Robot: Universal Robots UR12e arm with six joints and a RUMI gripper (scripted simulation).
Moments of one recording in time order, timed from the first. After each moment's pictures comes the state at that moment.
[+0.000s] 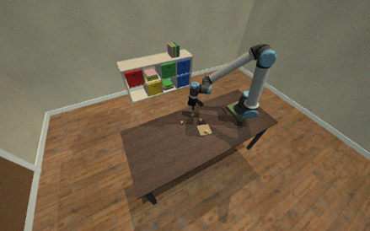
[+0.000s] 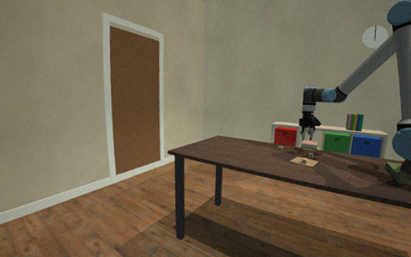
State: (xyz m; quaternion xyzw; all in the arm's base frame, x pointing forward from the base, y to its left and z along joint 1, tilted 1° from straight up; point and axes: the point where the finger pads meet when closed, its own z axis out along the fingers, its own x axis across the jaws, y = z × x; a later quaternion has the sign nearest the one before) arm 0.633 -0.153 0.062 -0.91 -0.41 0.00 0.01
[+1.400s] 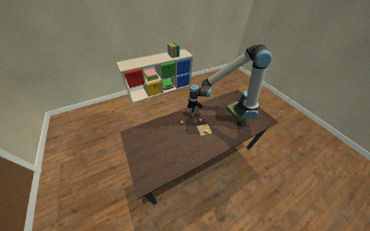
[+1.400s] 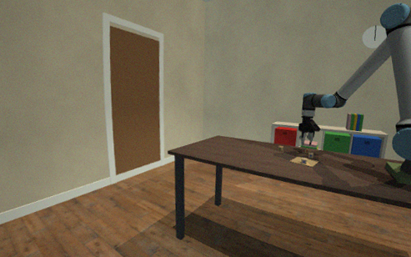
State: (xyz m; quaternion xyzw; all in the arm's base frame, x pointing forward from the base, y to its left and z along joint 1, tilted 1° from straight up) arm 0.632 -0.152 0.024 -0.91 -0.41 0.00 0.01
